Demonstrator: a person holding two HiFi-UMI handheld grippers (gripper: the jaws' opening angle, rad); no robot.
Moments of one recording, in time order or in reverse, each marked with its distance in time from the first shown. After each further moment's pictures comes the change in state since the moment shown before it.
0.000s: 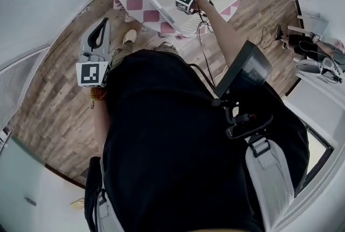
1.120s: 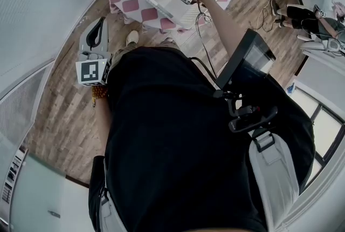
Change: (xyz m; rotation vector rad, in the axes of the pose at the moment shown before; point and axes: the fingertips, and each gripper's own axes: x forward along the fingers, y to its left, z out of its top) left arm 0.021 0.009 -0.004 0.013 0.011 -0.104; right arm -0.039 -0.031 0.002 0.107 -0.121 -0.179
